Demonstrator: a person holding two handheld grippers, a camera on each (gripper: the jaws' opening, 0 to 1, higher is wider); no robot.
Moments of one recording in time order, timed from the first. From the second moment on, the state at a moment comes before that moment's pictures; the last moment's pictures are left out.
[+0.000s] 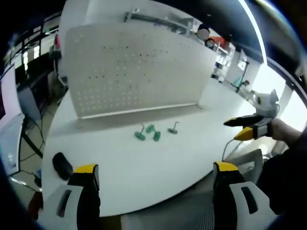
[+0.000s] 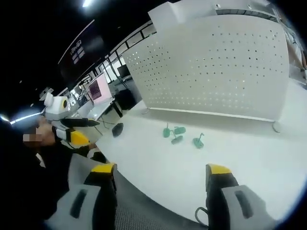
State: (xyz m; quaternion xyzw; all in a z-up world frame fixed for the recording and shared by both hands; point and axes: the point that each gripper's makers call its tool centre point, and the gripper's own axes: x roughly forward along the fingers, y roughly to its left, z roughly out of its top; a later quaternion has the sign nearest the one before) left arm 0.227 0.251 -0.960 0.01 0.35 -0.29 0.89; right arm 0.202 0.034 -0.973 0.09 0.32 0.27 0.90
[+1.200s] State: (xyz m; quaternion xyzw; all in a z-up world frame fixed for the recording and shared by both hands) left arm 0.223 0.249 -0.969 0.00 0.36 -0.30 0.88; right arm 0.238 0.062 -1.012 0.06 0.36 0.33 0.87
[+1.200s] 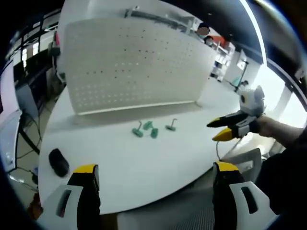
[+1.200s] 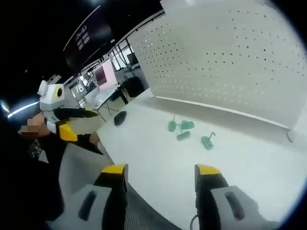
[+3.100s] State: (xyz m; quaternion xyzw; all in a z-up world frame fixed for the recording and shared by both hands) left arm 0.225 0.253 -0.992 -0.04 0.40 -0.29 0.87; right arm 0.379 0.135 -1.113 -0.01 0.40 0.41 0.82
